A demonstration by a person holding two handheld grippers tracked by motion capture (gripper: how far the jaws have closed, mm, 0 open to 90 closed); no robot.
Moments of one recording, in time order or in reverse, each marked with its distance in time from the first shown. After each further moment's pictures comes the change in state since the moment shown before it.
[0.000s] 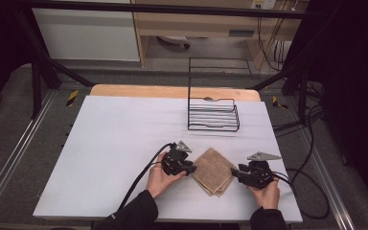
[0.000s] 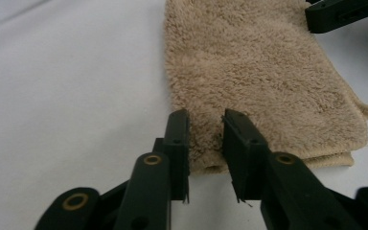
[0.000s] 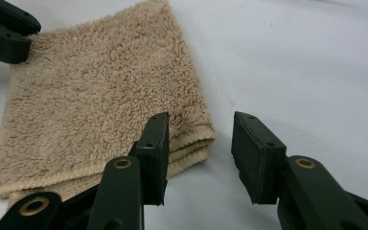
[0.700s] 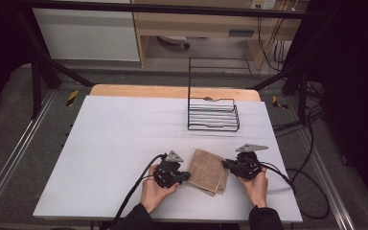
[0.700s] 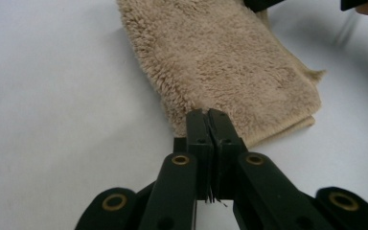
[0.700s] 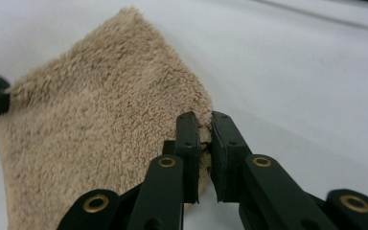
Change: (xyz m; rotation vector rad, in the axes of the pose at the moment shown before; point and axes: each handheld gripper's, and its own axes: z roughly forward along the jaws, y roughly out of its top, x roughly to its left) left arm -0.020 -0.034 -0.024 -0.073 -0.006 -0.117; right arm 0.013 0.029 0.025 0.007 0.081 -0.017
